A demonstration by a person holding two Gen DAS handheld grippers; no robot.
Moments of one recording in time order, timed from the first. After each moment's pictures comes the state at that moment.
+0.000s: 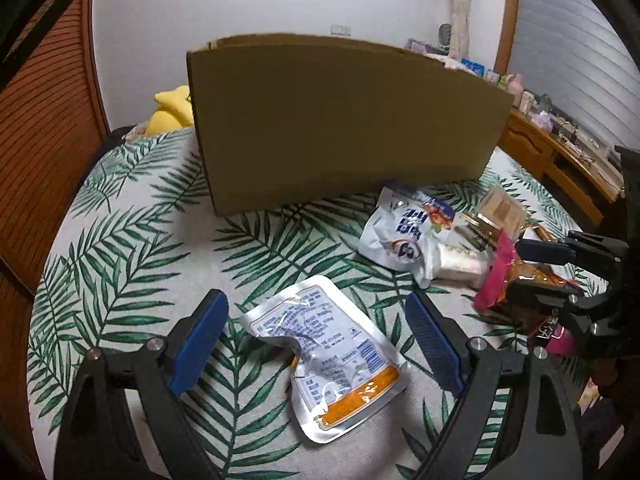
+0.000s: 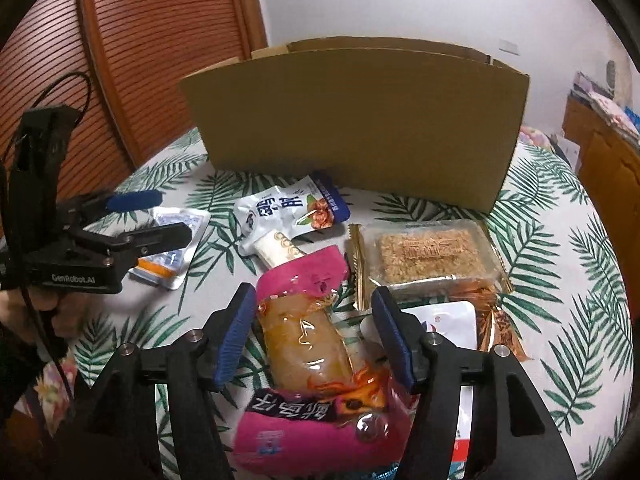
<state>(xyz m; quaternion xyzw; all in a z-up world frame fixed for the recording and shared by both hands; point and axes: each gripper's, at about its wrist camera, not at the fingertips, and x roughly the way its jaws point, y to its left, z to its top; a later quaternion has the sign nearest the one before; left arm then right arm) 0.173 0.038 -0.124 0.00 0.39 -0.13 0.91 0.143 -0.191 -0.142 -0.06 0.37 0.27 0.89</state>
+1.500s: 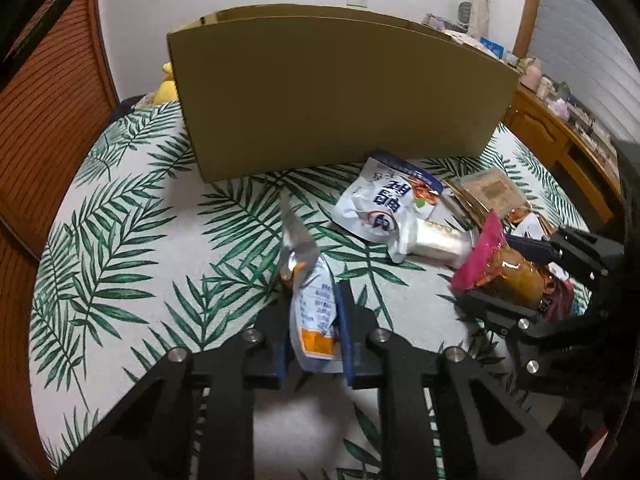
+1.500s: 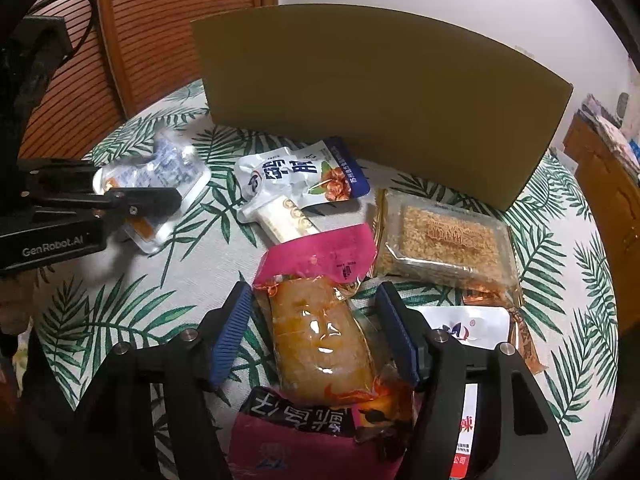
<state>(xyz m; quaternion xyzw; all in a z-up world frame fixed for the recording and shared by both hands) 0.168 0.013 -0.120 0.01 0.44 -0.10 0.89 0.149 -0.162 -0.152 -0.13 0.39 0.25 0.87</state>
